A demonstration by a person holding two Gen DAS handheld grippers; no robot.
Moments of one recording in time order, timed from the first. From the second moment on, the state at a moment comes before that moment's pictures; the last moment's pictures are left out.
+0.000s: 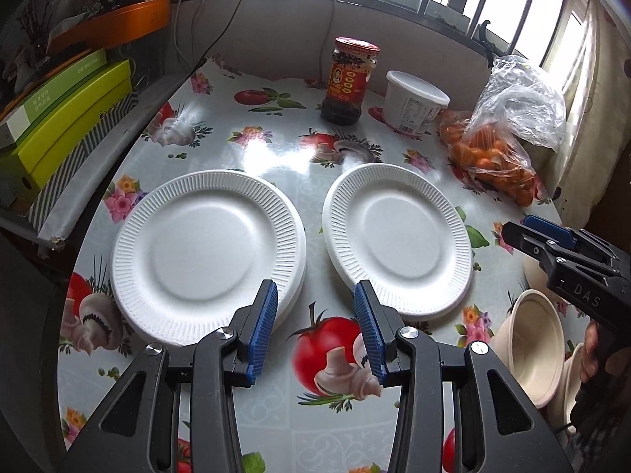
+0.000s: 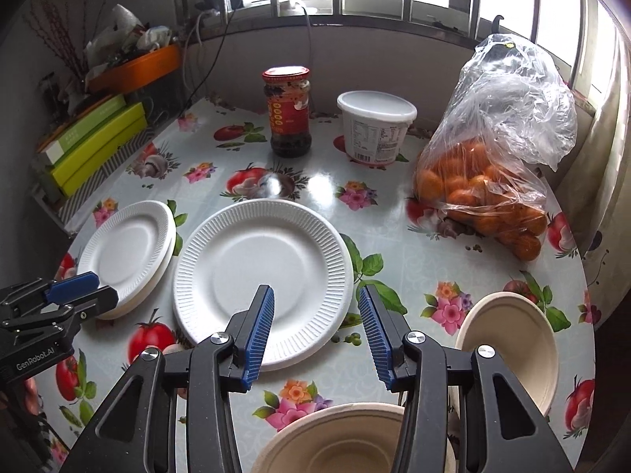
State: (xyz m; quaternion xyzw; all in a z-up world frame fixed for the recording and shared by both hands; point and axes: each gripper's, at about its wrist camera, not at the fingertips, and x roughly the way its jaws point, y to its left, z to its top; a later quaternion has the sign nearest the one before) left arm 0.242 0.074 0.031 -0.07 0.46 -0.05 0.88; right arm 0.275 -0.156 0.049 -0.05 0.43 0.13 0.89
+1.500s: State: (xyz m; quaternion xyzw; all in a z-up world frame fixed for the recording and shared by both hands) left arm 0.294 0.043 -0.009 -0.11 0.51 -0.07 0.85; right arm 0.353 -0.179 -0.021 0.04 0.54 0.17 0.82
